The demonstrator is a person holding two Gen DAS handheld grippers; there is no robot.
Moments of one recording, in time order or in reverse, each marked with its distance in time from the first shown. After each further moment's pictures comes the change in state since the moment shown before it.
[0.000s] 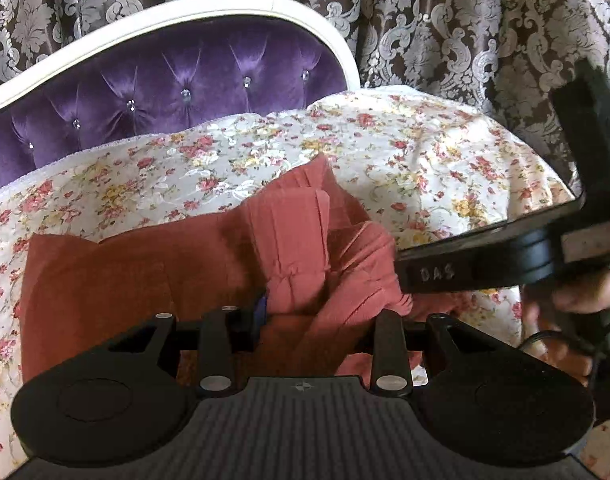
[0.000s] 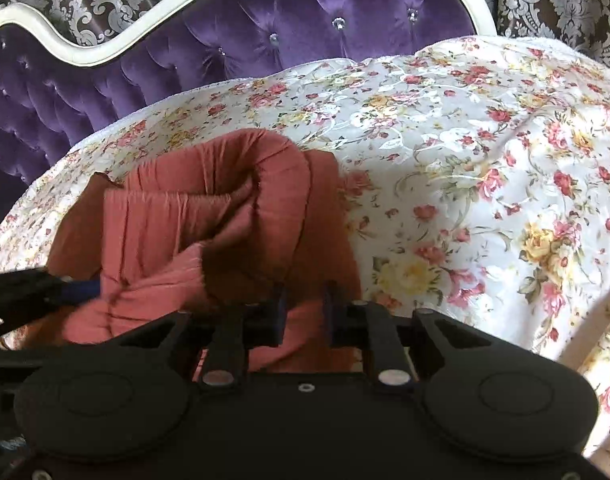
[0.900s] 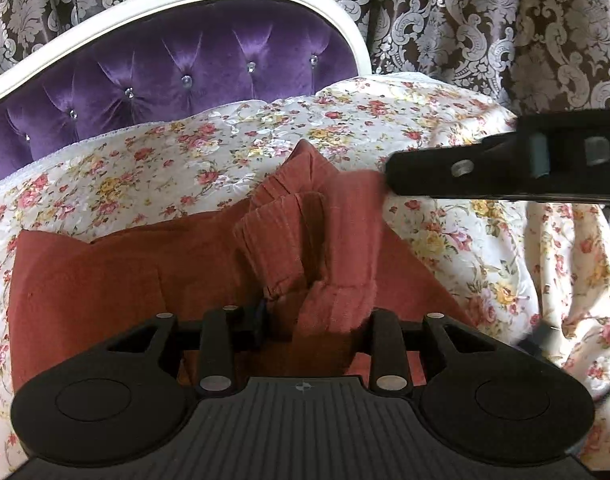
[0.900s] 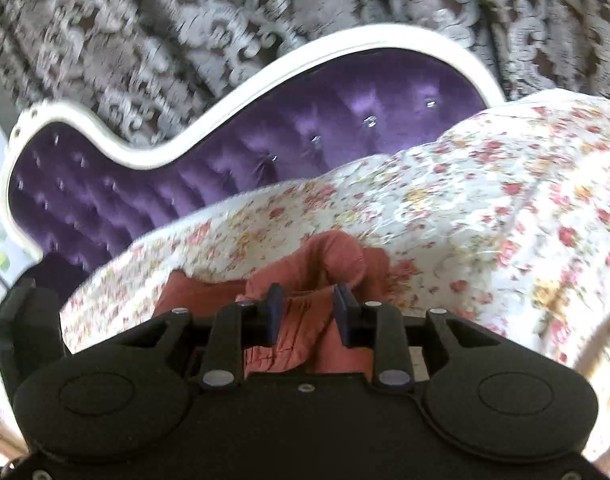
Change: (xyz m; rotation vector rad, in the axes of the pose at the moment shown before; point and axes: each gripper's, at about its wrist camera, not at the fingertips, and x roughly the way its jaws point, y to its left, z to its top) left arm 0.025 -0.002 0.011 -0.015 0.057 0.030; right arm -0.056 0.012 0.018 0.078 -0.231 0.159
